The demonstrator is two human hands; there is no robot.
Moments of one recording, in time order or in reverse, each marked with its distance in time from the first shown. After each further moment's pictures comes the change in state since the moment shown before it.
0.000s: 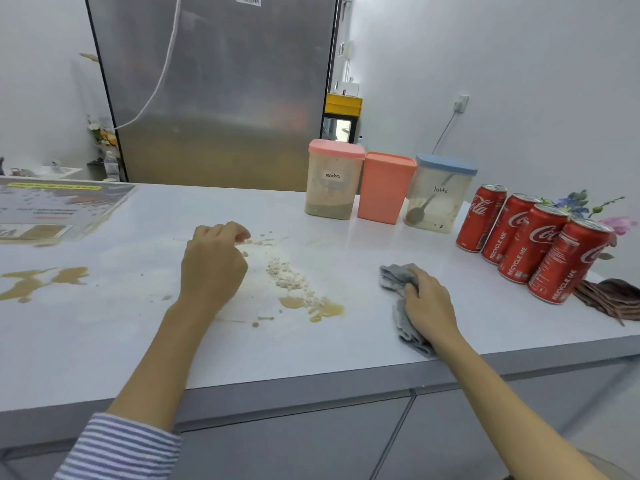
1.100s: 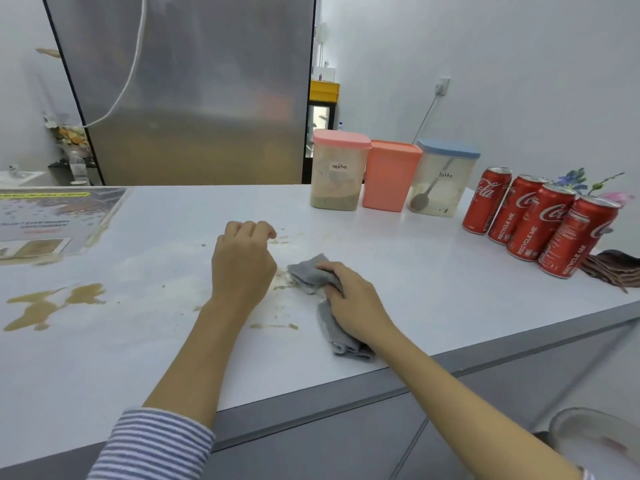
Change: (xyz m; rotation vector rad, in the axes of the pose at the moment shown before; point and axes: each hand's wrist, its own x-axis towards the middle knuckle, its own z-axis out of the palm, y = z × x) left_hand 0.014 -0.023 0.011 0.033 0.015 0.192; right_hand -0.039 -0.111 0.090 0.147 -0.167 -0.268
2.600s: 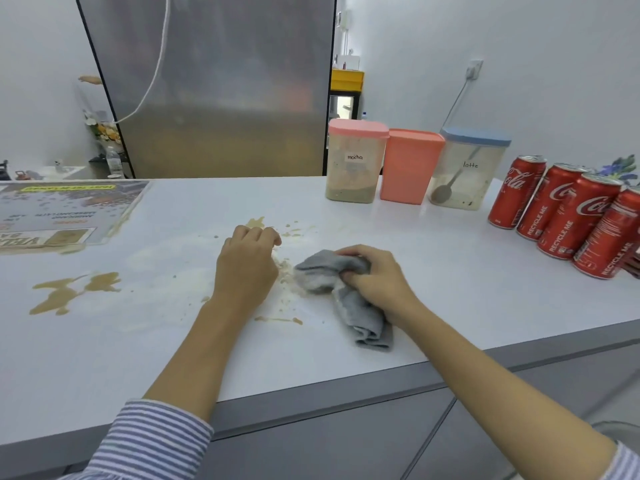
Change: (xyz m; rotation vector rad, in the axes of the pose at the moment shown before) left_hand -0.012 -0.006 0.006 0.012 -0.080 0.021; right_hand 0.024 0.014 -0.024 0.222 0.024 0.065
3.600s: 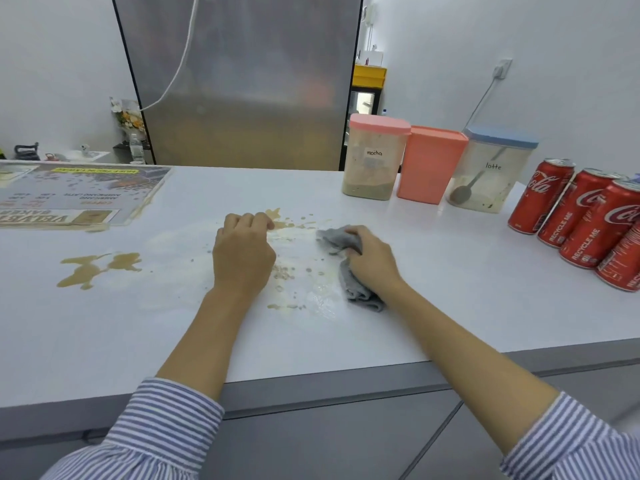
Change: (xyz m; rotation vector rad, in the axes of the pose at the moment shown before) left_hand -0.005 -0.013 -0.011 0.084 0.042 -0.196; right_hand 0.034 0.003 0.026 -0.178 -0.007 0.026
